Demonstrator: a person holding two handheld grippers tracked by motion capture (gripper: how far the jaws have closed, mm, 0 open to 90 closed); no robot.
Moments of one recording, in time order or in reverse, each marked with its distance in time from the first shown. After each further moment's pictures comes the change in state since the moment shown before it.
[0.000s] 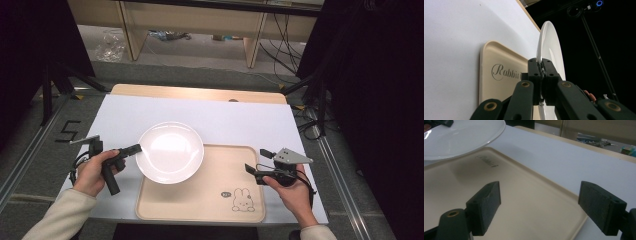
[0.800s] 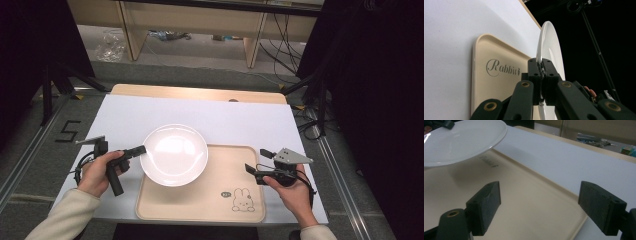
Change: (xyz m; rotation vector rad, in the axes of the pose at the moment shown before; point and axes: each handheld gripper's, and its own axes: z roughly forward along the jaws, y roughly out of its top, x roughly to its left) left arm -0.004 -0.006 0.009 0.026 0.009 -0.003; right arm -0.001 0.000 0.000 -0.008 -0.007 -0.013
